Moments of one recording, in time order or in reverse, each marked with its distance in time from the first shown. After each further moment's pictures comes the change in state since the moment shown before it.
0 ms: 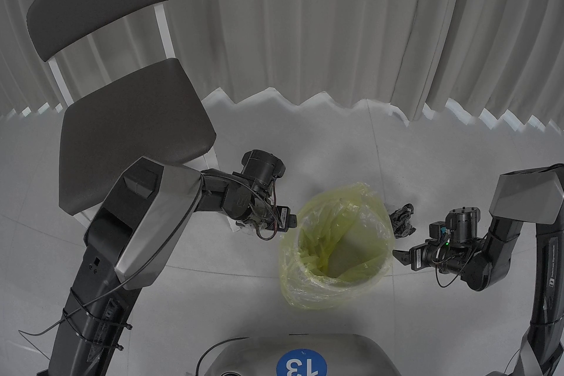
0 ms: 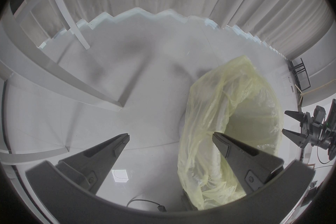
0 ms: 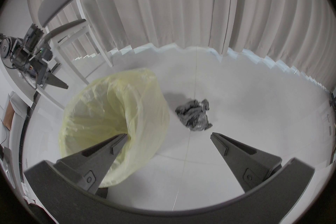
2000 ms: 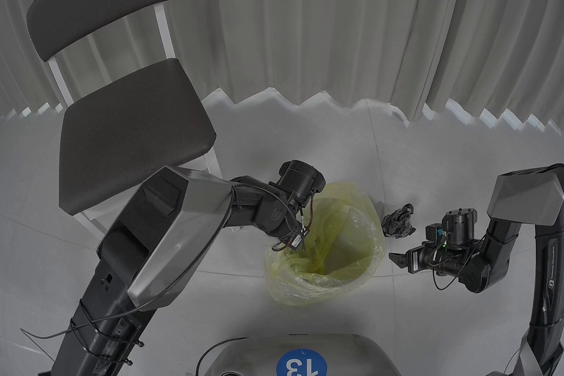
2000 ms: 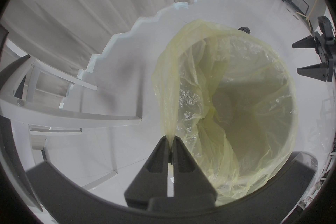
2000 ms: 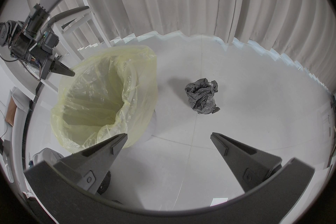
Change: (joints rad) left arm -0.141 -0.010 -0.021 0.084 0.332 0.360; right arm 0.027 -0.006 0.007 0.012 -0.006 0.004
